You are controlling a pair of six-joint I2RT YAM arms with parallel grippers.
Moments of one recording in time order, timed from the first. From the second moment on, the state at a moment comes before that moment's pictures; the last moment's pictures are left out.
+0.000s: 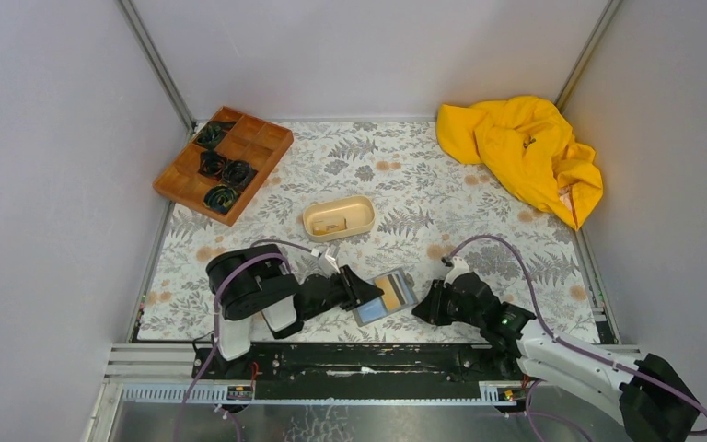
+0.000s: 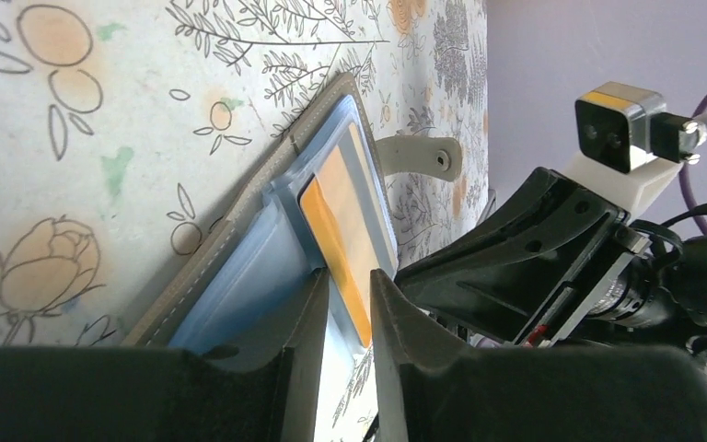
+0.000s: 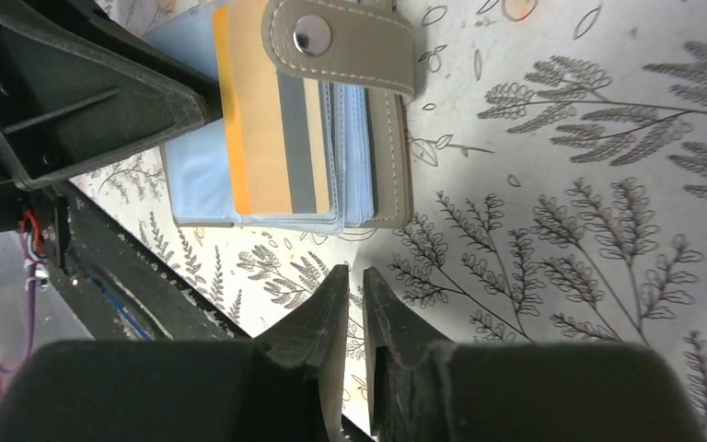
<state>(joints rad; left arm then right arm) -0.97 1.91 0.19 1.42 -0.02 -1.27 0.79 0.70 0.06 -0.02 -0.13 0.81</state>
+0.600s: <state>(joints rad) -0.96 1.85 0.21 1.32 0.02 -1.23 0.80 0.98 0.36 -0.18 0.07 0.67</state>
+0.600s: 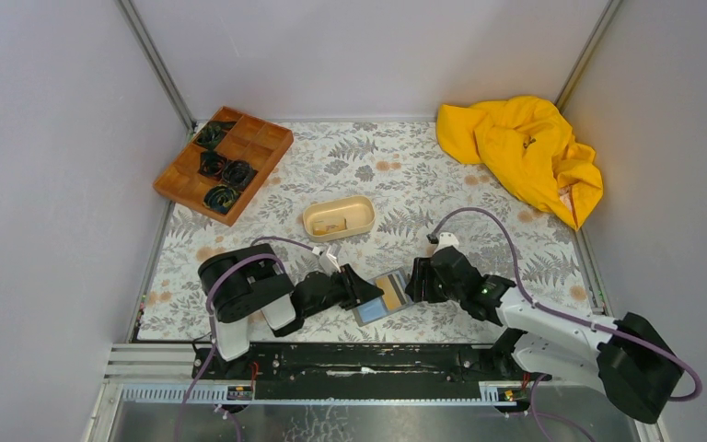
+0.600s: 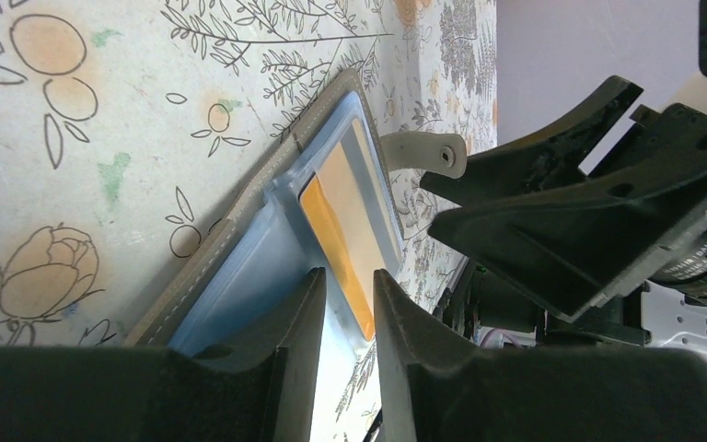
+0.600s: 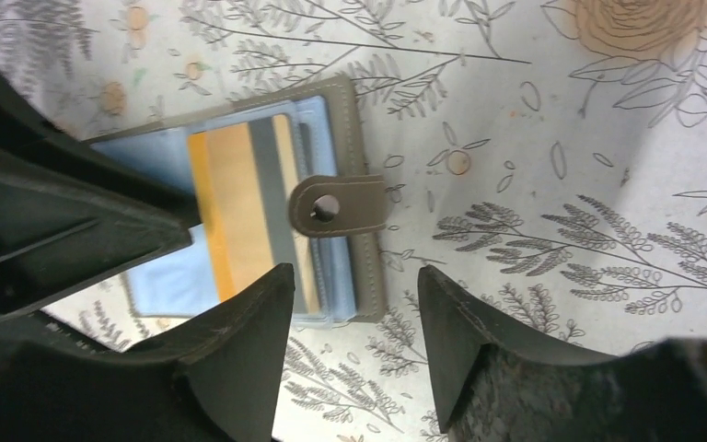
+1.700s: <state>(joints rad) -0.95 1.92 0.20 1.43 0.05 -1.25 0.80 1.24 0.55 -0.17 0.17 0.52</state>
